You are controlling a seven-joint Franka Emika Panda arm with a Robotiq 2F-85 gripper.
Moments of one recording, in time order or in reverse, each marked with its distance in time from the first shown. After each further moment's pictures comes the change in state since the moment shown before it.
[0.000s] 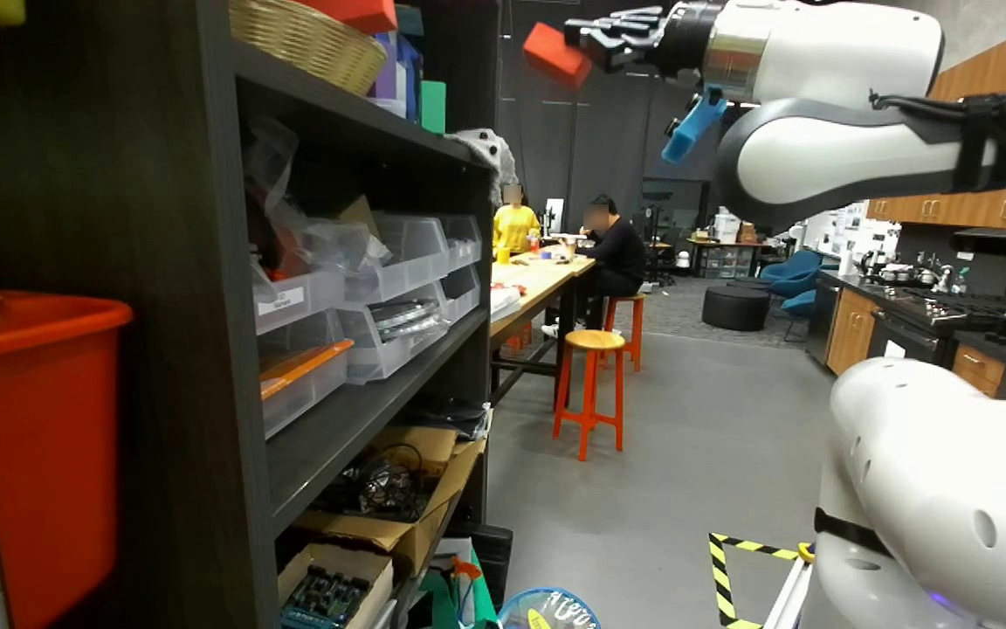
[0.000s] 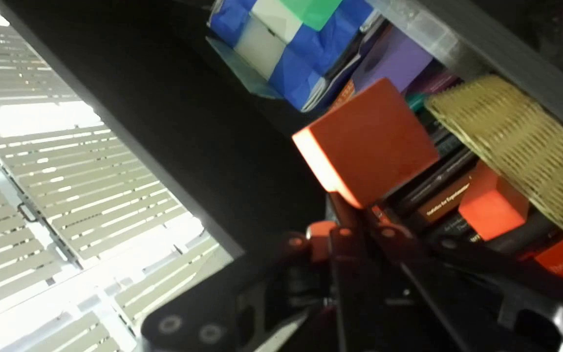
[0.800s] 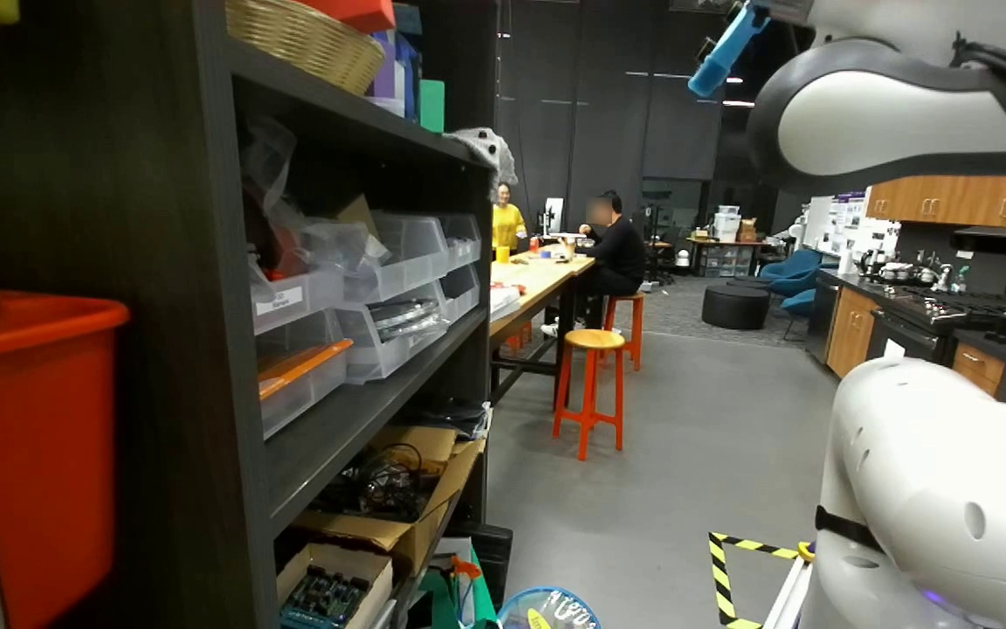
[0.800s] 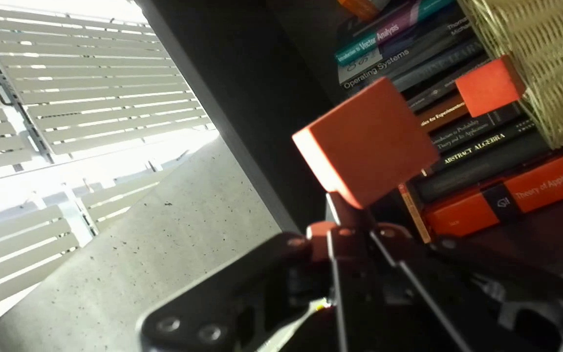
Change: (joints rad) arm -0.053 -0.103 0.219 0.017 -0.014 -0.009 -0.019
